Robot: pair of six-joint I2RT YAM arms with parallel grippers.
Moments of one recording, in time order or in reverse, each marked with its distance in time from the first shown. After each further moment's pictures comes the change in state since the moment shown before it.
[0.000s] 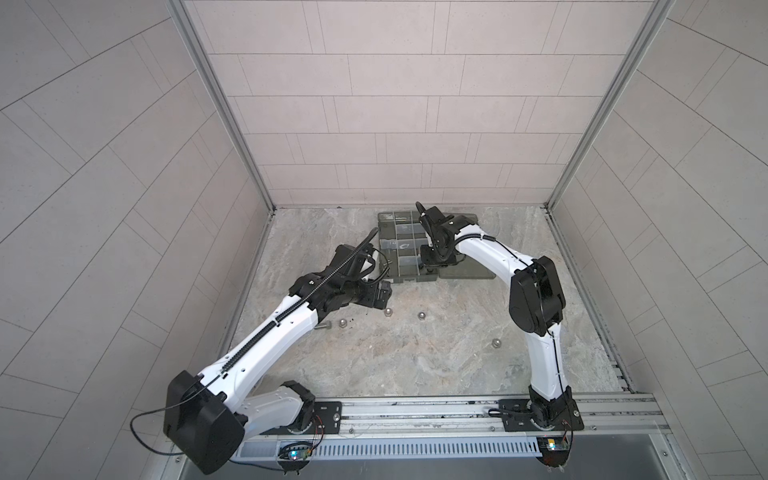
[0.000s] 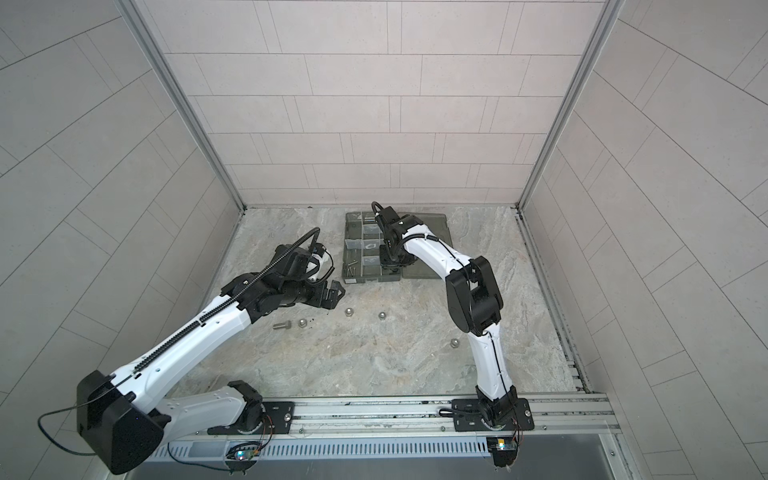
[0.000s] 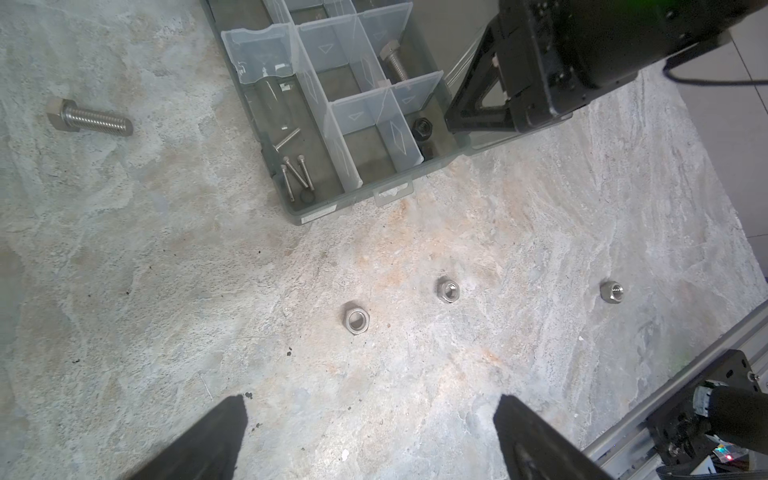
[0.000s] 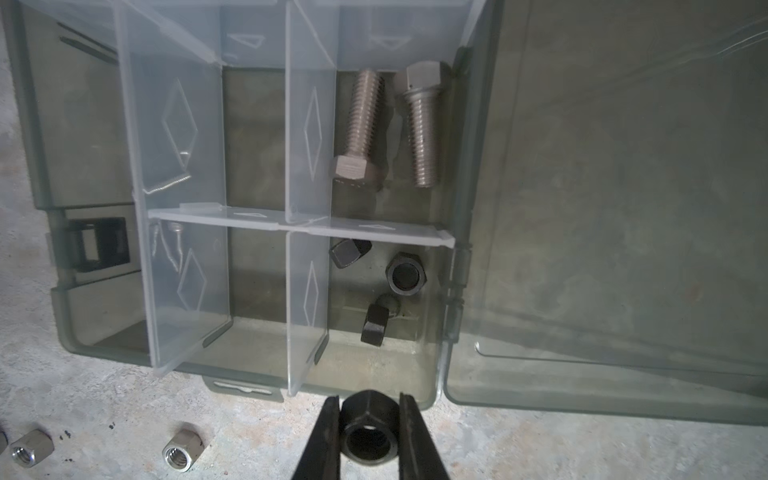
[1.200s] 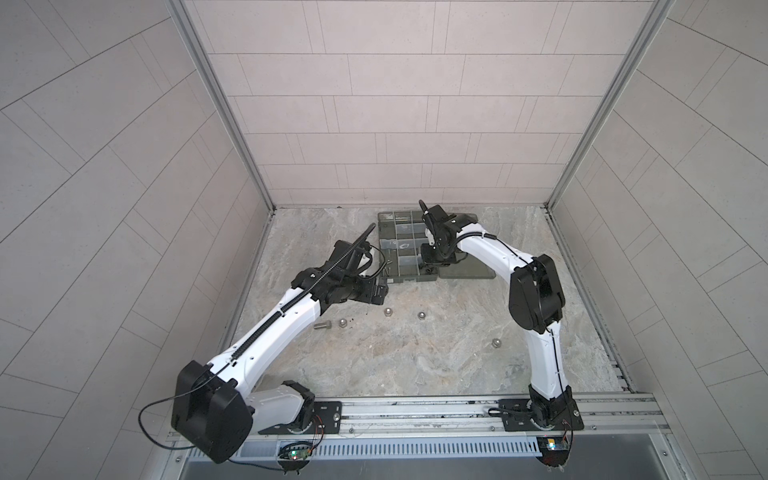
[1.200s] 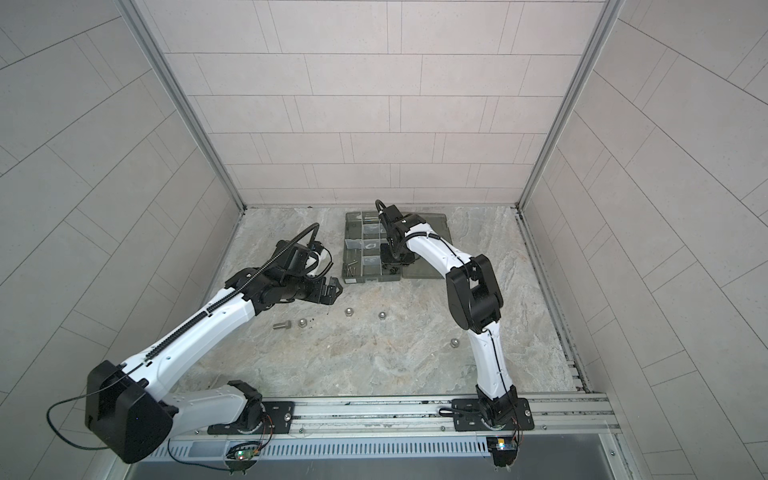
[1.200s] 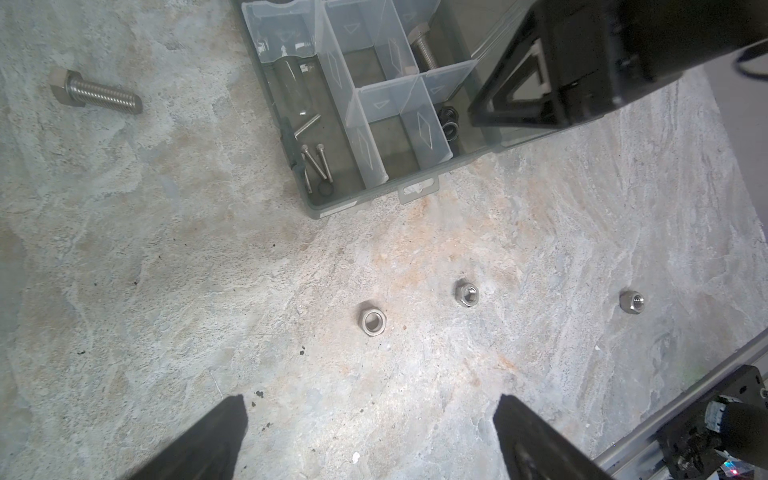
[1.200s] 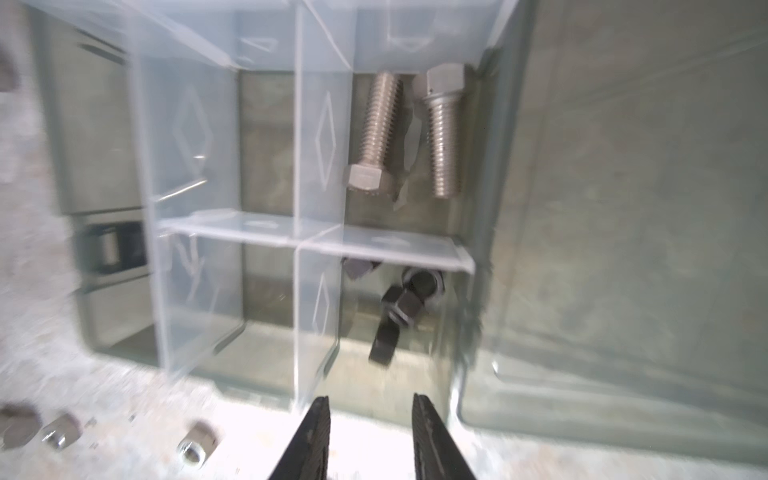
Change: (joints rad) left arm 0.051 0.049 0.006 -0.005 0.030 0.008; right arm -0.026 -0.047 -0.029 0.029 -0.069 -0.028
